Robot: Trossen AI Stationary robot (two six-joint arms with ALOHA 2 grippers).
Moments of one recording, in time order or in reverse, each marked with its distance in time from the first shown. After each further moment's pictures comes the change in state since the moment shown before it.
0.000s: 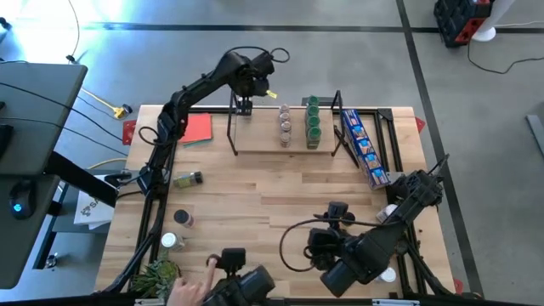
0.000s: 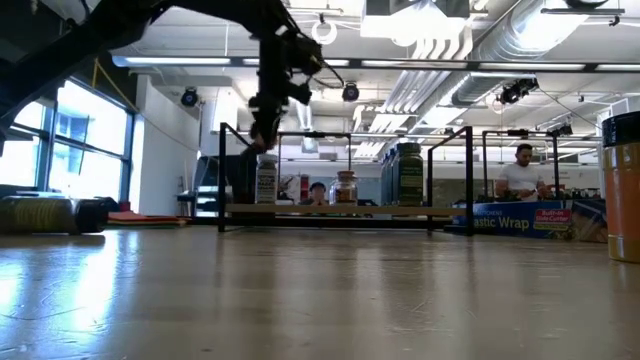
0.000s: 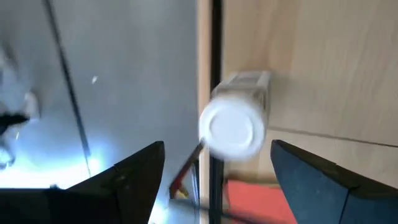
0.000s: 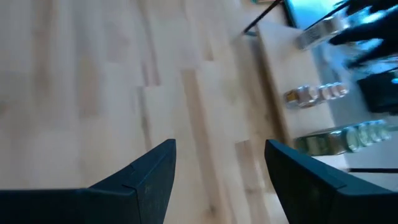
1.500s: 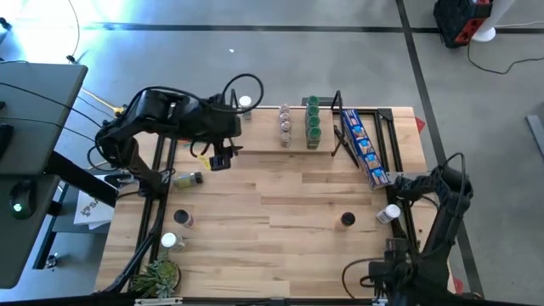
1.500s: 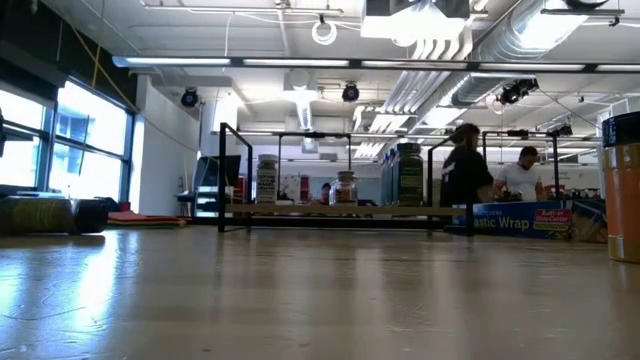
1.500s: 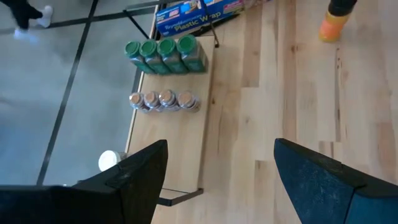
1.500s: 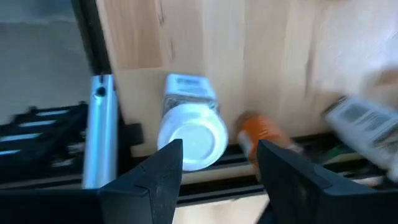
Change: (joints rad) left arm -0.675 -0.525 0.005 -0.084 -0.002 -0.630; right arm 0.382 -0.182 -0.463 0.136 -0.829 0.411
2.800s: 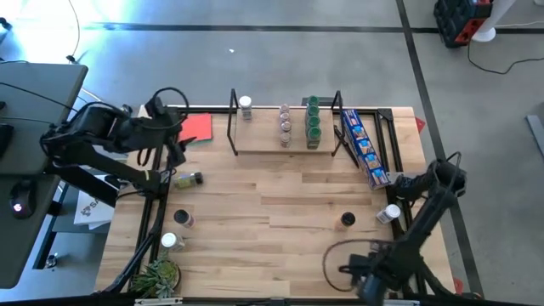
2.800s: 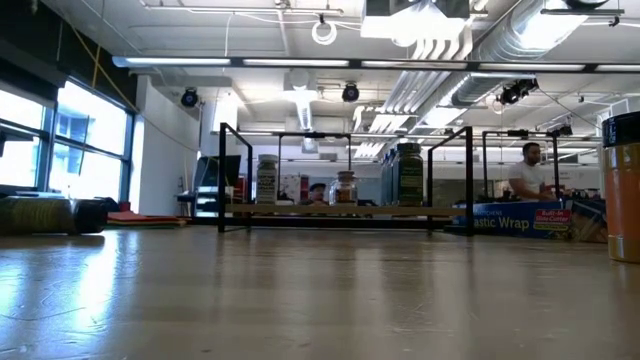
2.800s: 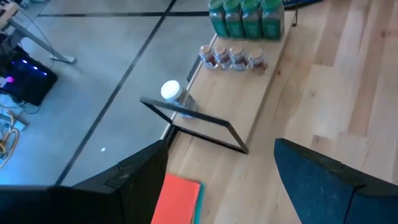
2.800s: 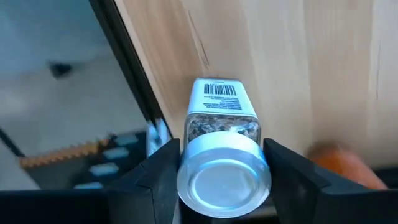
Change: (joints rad) left arm -0.096 -0.653 -0.787 0.170 -0.326 -0.226; right arm -0.168 -0.035 -0.203 0.370 -0.116 0.072
